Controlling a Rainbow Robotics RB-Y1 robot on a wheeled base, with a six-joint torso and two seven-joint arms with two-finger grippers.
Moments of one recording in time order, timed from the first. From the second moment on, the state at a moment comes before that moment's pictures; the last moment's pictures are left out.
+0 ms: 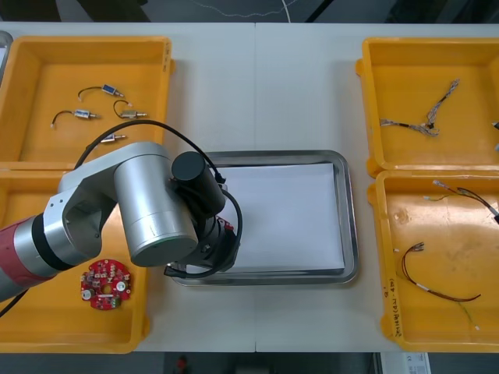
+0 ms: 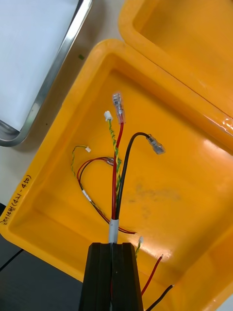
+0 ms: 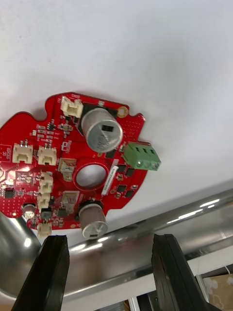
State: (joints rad) right arm -0.11 -0.94 -0.39 -2.41 -1.20 1.92 1.57; left arm -0.66 0.65 -0.85 -2.03 0.74 1.58 -0.60
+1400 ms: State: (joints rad) right arm -0.67 -0.85 0.55 -2.40 -0.91 1.68 1.63; left arm -0.55 0.69 -0.19 -2.17 0.81 1.91 -0.56
